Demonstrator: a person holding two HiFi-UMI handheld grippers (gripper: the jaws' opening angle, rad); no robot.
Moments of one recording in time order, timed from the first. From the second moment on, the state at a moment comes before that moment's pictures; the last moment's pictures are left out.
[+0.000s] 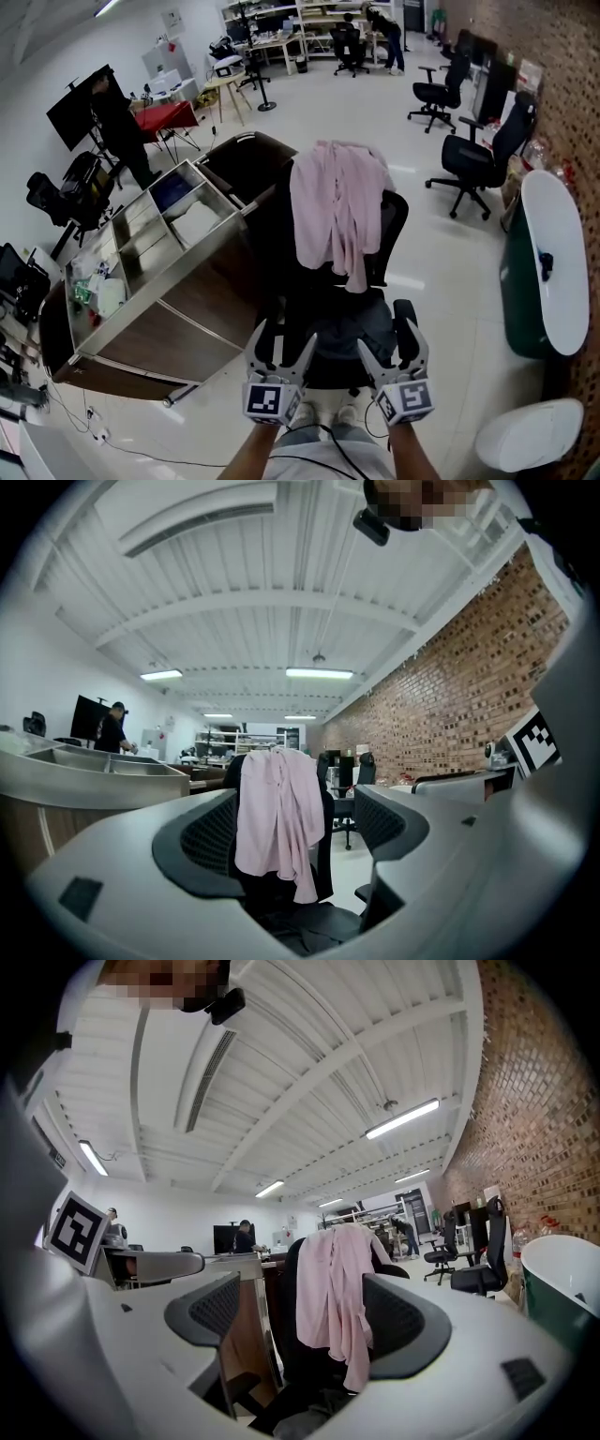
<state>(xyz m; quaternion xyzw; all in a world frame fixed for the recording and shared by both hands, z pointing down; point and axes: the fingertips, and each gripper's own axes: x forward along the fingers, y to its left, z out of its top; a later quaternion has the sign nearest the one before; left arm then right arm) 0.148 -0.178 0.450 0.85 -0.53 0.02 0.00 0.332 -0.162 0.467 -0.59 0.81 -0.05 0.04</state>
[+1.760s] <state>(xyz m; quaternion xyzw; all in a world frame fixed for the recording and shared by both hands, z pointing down) 0.134 -0.308 0.733 0.88 -0.45 0.11 0.13 0.249 -0.340 1.031 -0.34 0.81 -0.23 -0.43</state>
